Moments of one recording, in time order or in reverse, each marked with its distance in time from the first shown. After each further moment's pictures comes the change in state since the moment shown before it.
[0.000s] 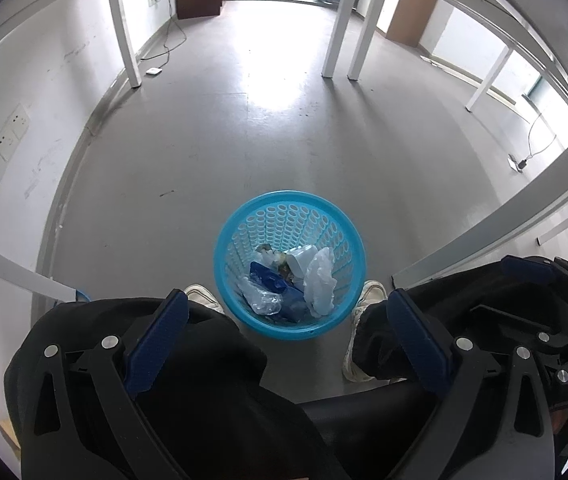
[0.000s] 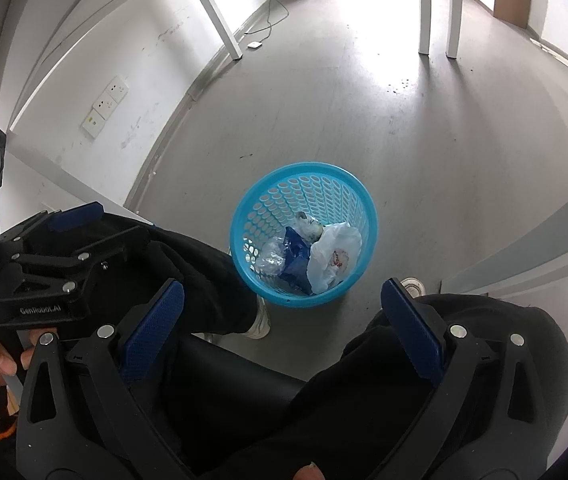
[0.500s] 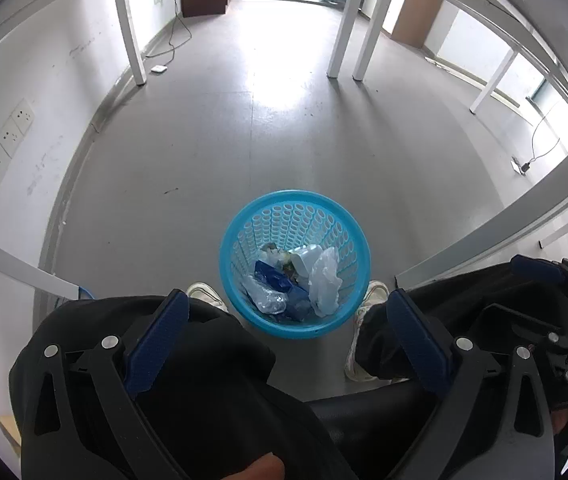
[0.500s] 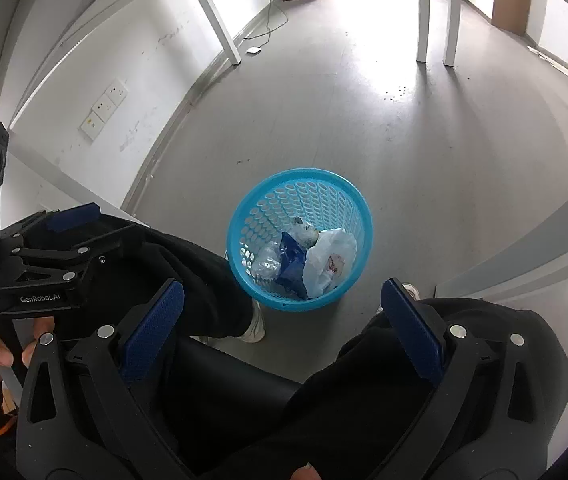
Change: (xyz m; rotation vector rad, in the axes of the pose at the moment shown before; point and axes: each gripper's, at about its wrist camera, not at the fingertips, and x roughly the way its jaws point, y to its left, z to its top) left arm -0.004 0.007 0.002 -0.019 -0.011 0.016; right arm -0.005 0.001 0.000 -0.019 -0.021 -0.017
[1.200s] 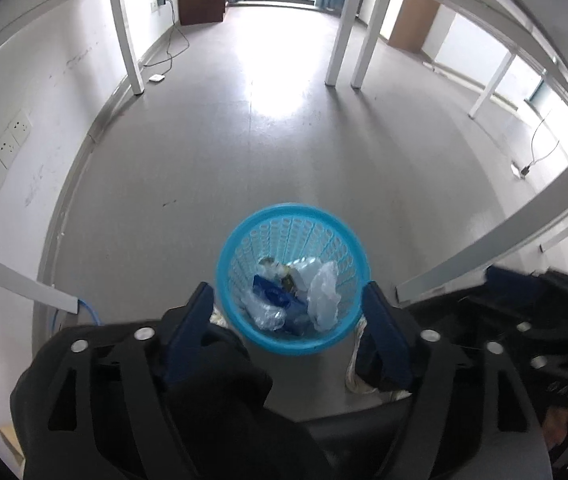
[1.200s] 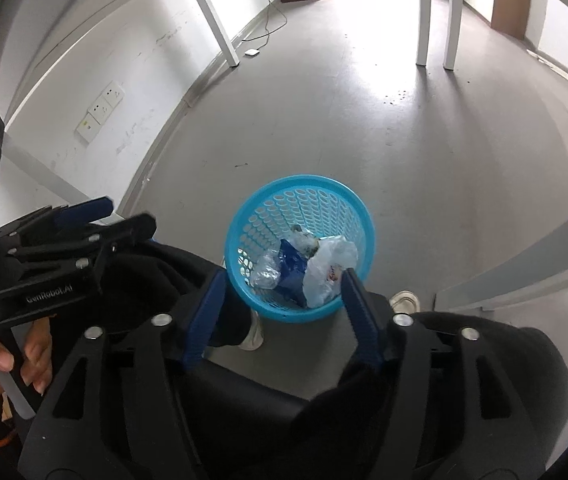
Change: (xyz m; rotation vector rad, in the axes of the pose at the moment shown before) left arm 0.007 -0.006 0.008 0.018 -0.005 -0.001; right arm 0.010 0.008 0.009 0.002 -0.012 -0.018
